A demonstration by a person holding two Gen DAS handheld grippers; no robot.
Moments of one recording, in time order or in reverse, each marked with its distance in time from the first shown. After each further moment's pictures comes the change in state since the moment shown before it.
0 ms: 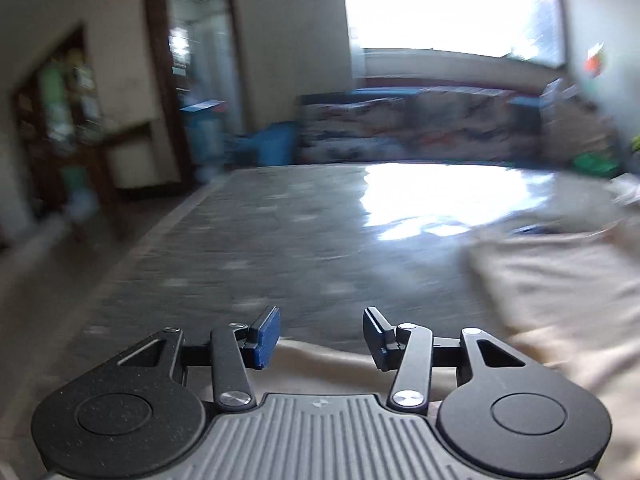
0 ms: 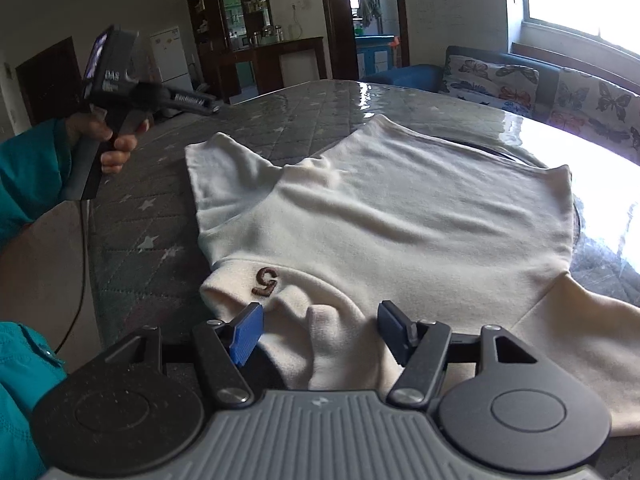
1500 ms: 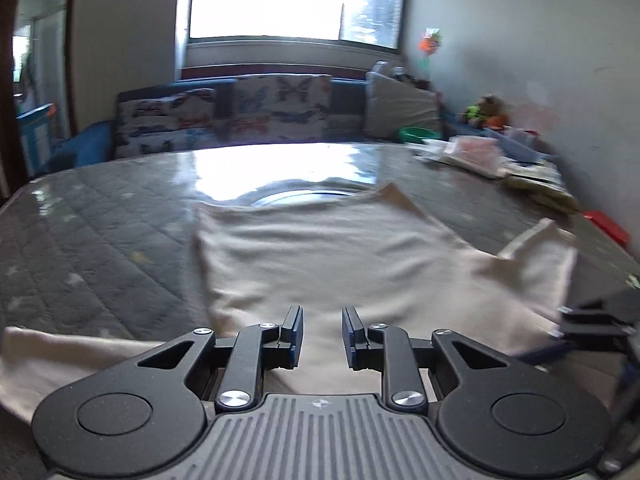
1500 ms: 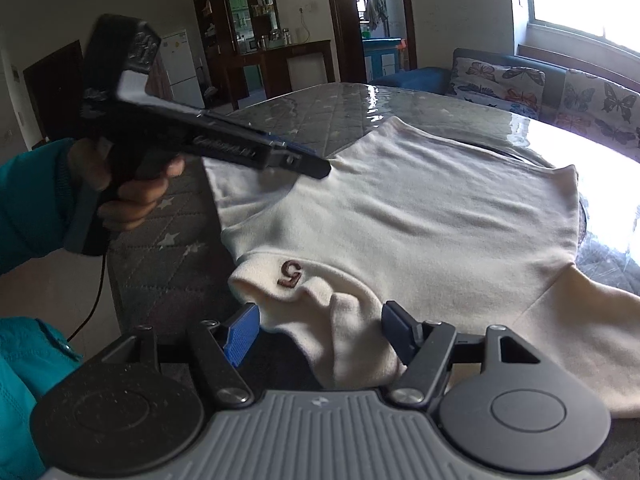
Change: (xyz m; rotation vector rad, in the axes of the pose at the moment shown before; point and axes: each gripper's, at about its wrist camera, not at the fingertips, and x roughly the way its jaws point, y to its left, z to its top) left arm -0.029 -0.104 -0.039 0.175 0.053 -0.463; right arm -0.009 0.011 -0.006 -0.001 -0.008 0.029
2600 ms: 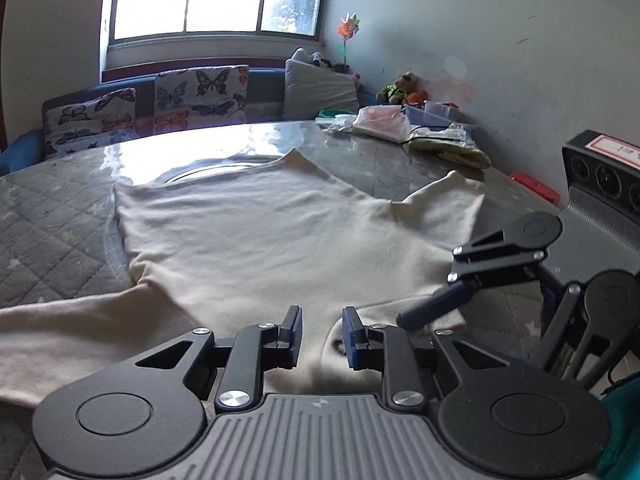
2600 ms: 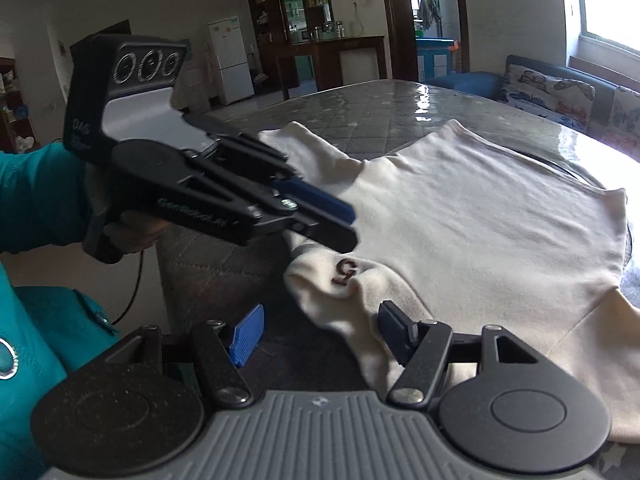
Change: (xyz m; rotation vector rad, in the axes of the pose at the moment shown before) left arm -0.012 -0.024 -0.027 0.110 0.024 -0.178; right arm 0.001 0.017 0.000 -0.102 0.022 0.124
